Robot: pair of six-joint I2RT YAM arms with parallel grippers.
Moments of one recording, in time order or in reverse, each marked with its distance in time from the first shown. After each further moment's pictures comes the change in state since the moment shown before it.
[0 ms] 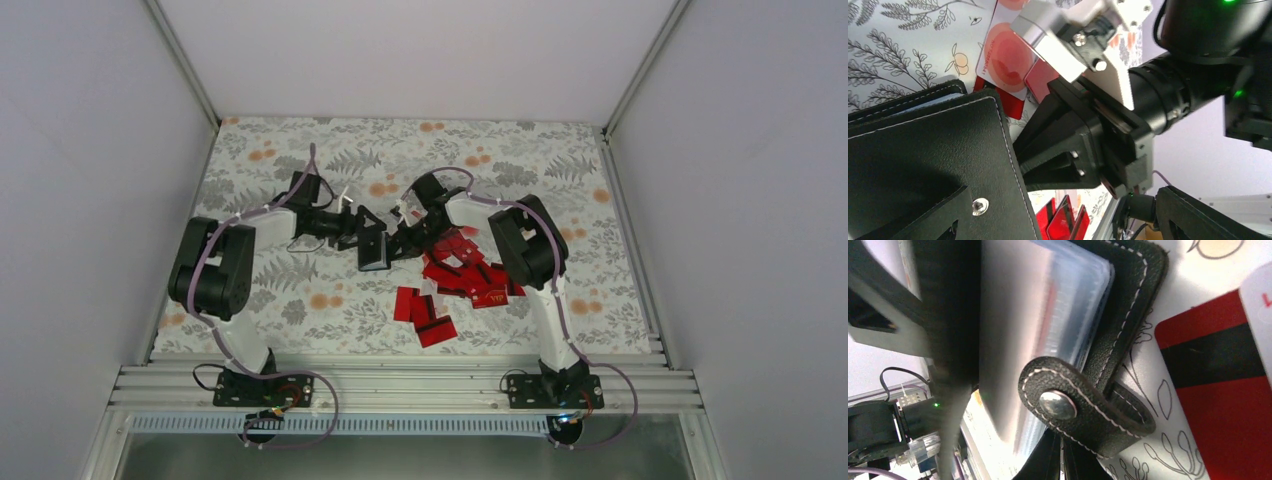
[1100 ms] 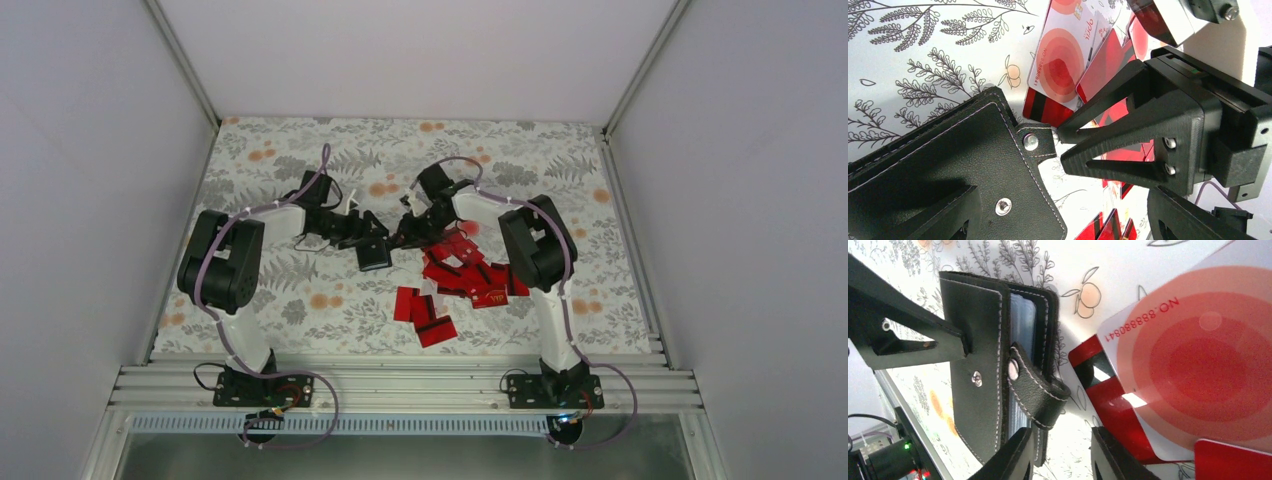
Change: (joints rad) left arm -0.056 0.078 0.063 -0.069 -0.176 0.091; right arm -0.029 -0.060 0.010 -0.025 0.190 0.071
